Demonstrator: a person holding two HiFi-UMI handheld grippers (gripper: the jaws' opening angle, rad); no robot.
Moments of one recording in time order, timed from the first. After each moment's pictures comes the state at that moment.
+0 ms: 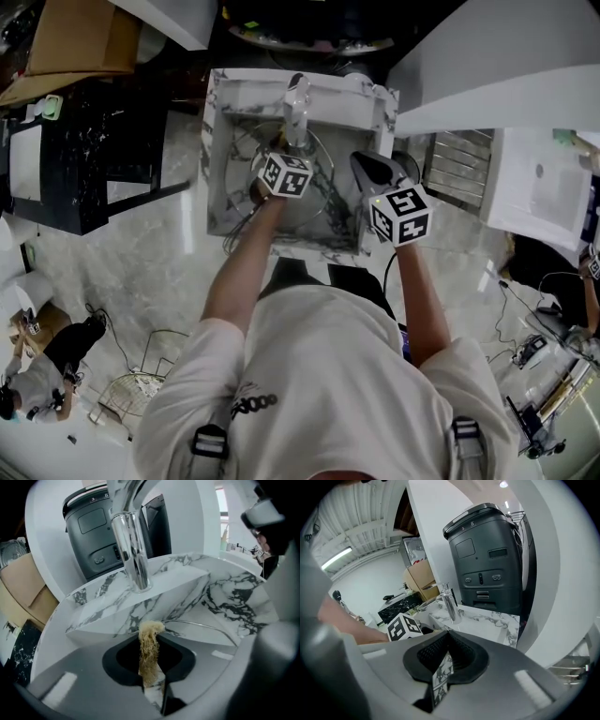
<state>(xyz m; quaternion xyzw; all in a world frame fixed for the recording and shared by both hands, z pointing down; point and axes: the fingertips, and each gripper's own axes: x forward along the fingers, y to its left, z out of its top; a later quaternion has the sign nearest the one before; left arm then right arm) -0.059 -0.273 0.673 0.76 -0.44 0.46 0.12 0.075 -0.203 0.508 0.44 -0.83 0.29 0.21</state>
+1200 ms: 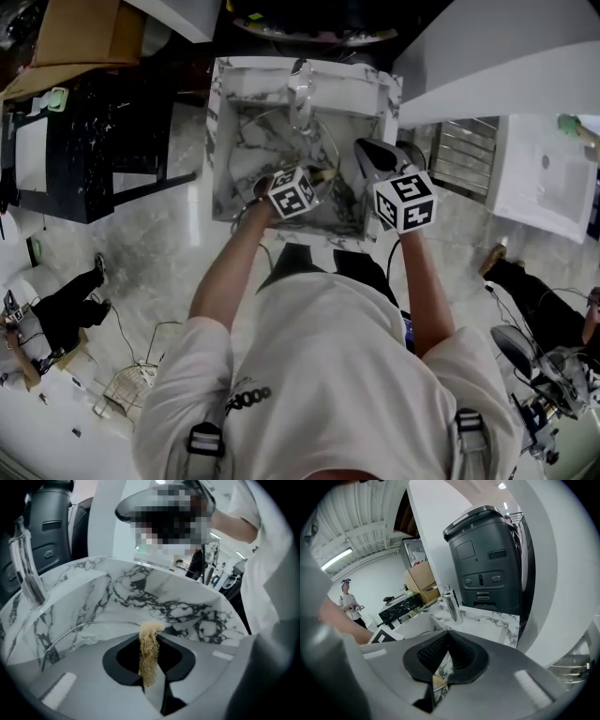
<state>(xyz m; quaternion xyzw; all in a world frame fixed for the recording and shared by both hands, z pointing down) 0.020 -0.111 0.668 0.89 0.00 0.45 0.10 0.074 -0.196 0.503 0.44 -0.83 0.29 0.20</state>
